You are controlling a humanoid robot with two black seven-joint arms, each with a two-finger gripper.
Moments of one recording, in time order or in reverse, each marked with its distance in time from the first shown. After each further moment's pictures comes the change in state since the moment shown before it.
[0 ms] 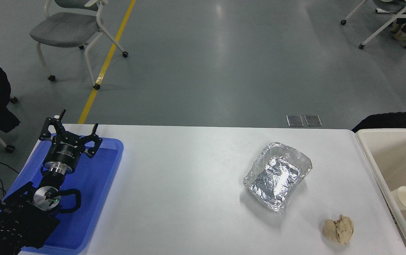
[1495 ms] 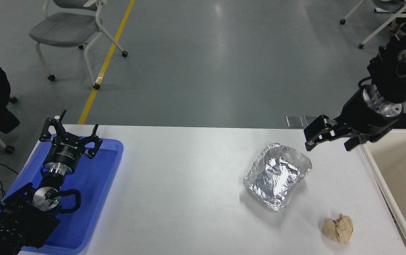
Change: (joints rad) left arm 0.001 0.000 0.000 0.000 0.000 0.000 0.000; right arm 1.547 0.306 -0.907 1.212 0.532 0.599 -0.057
